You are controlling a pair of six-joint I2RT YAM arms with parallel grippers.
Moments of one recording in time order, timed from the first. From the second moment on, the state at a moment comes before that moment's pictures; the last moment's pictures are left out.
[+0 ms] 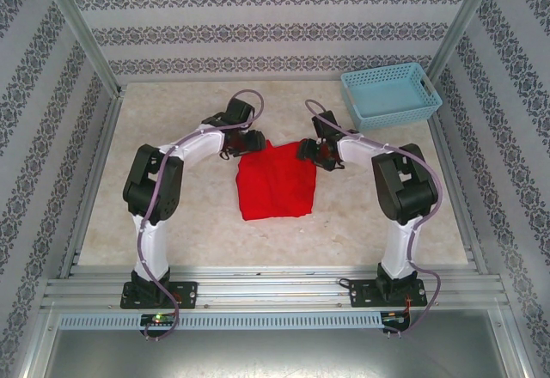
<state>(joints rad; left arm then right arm) -0.40 2.03 1.52 -0.51 0.14 -0.60 0.35 1.97 1.26 -0.39 -0.13 0.68</state>
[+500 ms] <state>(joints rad) -0.40 2.04 1.58 -0.51 0.16 -0.57 0.38 2.02 1.32 -0.32 -0.15 0.62</state>
